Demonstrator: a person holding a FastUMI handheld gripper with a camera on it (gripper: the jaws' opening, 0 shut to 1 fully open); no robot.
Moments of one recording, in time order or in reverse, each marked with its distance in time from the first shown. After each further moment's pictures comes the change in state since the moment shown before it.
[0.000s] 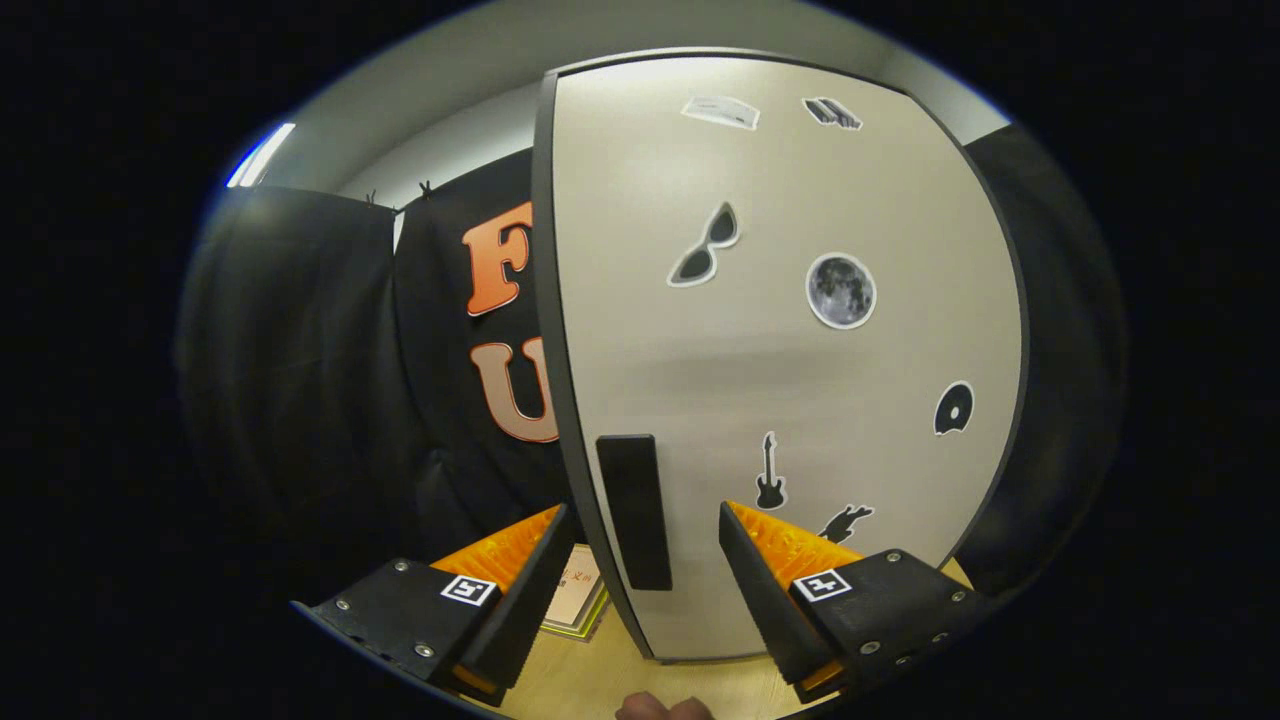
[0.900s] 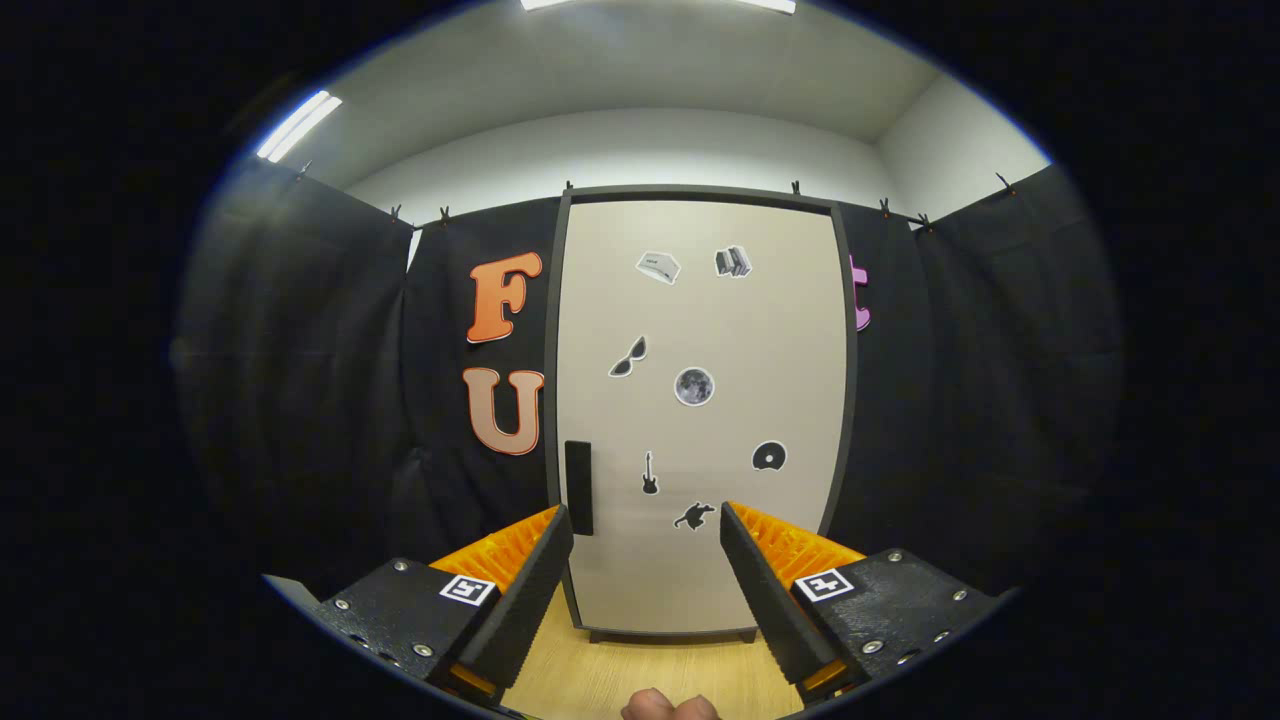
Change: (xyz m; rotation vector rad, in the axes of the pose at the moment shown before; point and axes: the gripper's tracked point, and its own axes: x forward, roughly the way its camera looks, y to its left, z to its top) arm -0.189 -0.066 0.038 -0.143 -0.131 -0.105
